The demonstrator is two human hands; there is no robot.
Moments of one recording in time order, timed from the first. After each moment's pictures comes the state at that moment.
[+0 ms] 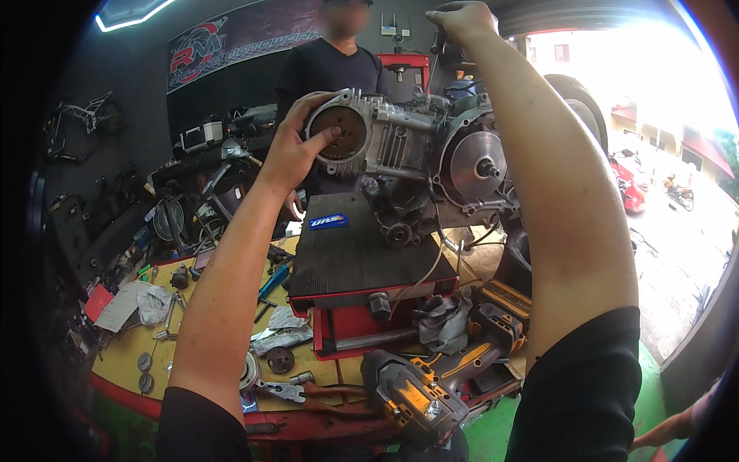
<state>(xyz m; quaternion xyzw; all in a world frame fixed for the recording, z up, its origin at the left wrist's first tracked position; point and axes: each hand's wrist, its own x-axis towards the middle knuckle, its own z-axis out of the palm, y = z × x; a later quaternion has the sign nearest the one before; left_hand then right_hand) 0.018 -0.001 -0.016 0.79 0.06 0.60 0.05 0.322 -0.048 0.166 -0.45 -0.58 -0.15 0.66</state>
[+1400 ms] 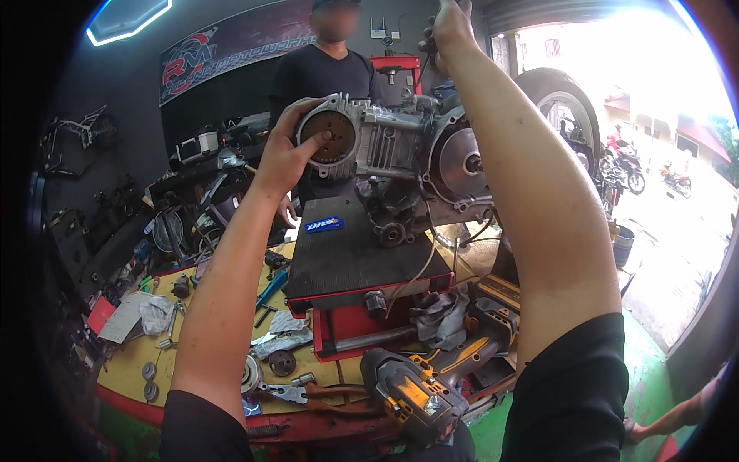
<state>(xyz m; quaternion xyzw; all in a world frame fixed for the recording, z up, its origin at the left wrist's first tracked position) 0.019 0.001 -0.015 0.80 0.07 0.59 0.02 0.303 -0.043 0.148 -0.20 -0.50 0.18 0.83</state>
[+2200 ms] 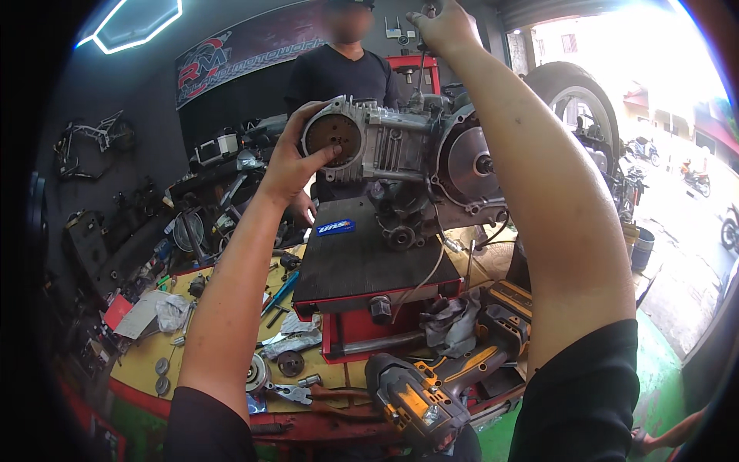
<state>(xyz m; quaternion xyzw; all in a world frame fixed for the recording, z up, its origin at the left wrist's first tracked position) 0.018 0.006 -0.018 0.81 0.06 0.58 0.08 0.321 -0.024 0.143 -0.35 -0.58 -0.21 0.71</state>
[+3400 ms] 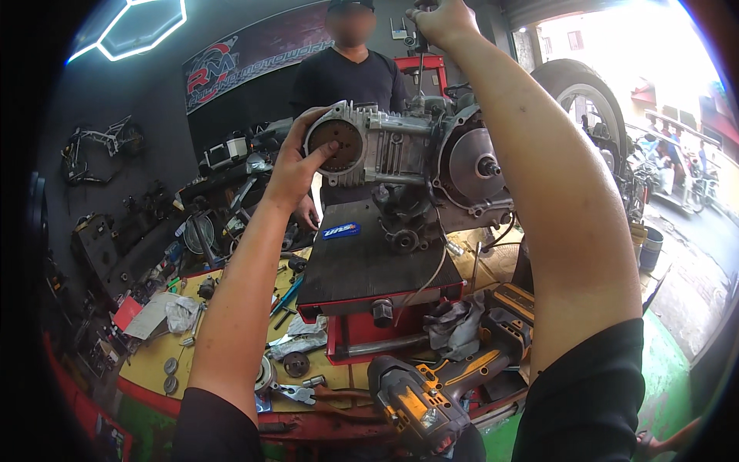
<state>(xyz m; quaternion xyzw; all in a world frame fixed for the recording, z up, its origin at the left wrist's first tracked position) 0.021 0.001 -0.018 0.81 0.06 0.57 0.10 0.323 -0.035 0.157 -0.38 -0.58 -0.22 0.69</state>
